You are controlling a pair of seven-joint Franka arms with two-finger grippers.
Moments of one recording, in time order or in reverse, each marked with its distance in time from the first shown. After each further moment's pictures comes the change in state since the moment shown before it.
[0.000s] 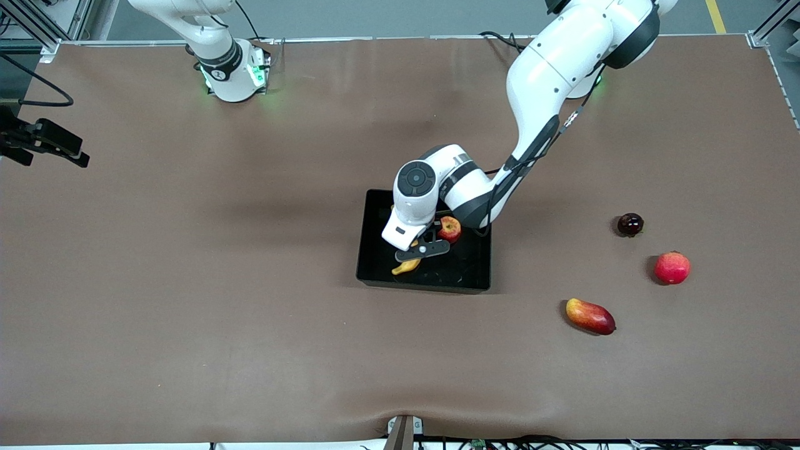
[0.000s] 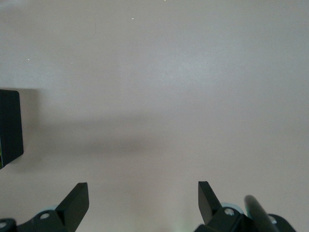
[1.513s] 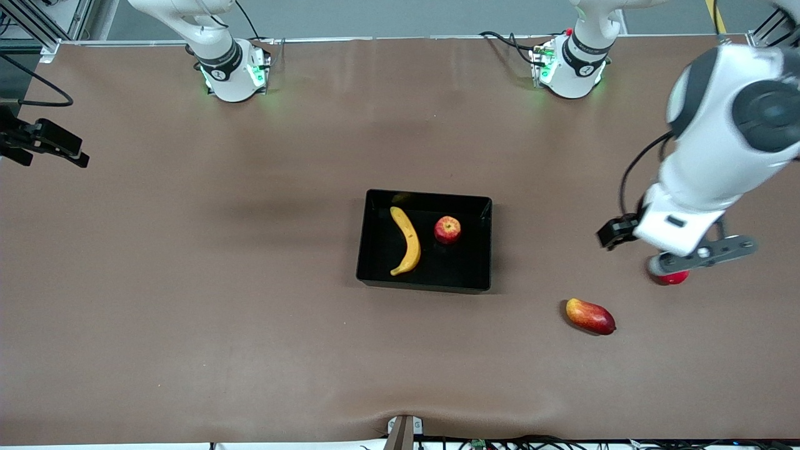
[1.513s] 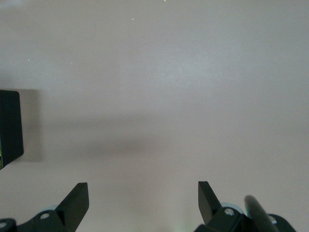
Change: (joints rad) left arm 0.526 -0.579 0.032 0.051 -0.121 -0.600 0.708; right arm 0.000 0.000 0.000 0.001 0.000 0.001 0.000
